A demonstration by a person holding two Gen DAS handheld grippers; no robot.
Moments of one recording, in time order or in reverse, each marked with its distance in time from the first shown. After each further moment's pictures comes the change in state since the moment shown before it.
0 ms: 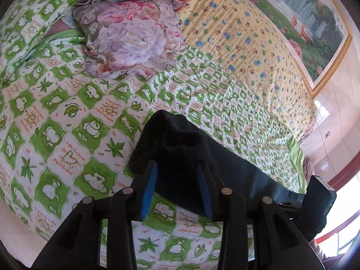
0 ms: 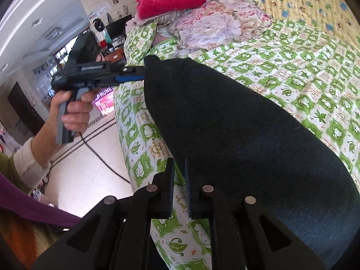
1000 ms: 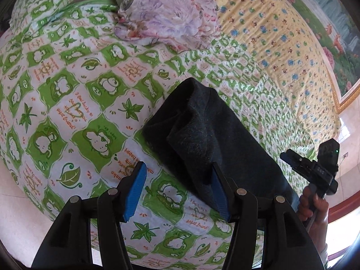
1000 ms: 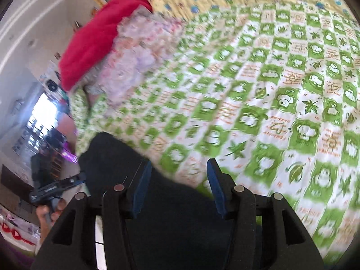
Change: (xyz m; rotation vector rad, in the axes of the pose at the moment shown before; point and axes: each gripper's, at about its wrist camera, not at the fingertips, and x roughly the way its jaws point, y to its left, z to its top) left arm 0.031 0.007 -0.025 -0.150 0.074 0.155; right arm -0.018 -0.152 0.062 0.416 -0.066 -0.120
